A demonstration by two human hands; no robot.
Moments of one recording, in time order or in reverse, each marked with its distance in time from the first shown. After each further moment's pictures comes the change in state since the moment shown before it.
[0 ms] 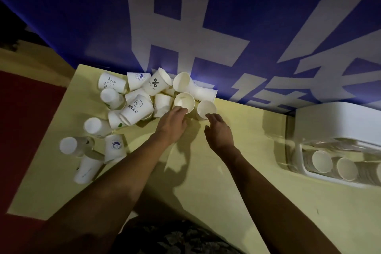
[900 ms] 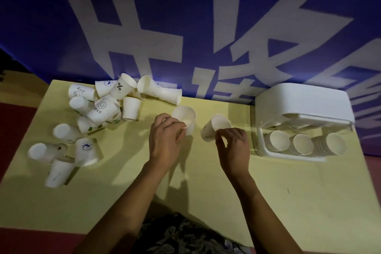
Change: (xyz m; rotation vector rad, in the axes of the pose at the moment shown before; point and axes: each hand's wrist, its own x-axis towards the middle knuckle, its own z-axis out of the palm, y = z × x) left_hand -0.089 0.140 0.019 -0.048 0.419 0.145; right_hand -0.136 0.097 -0.086 0.111 0.512 -0.010
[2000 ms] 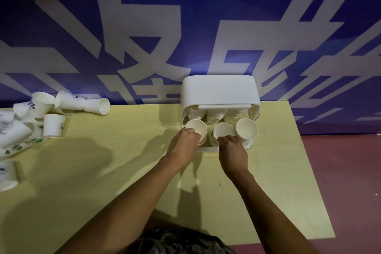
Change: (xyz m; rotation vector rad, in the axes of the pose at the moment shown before) left_hand 0.005 0.260 0.211 0.302 -0.563 0.273; right_hand -0.007 0.285 -0.118 -0.236 -0.172 0.132
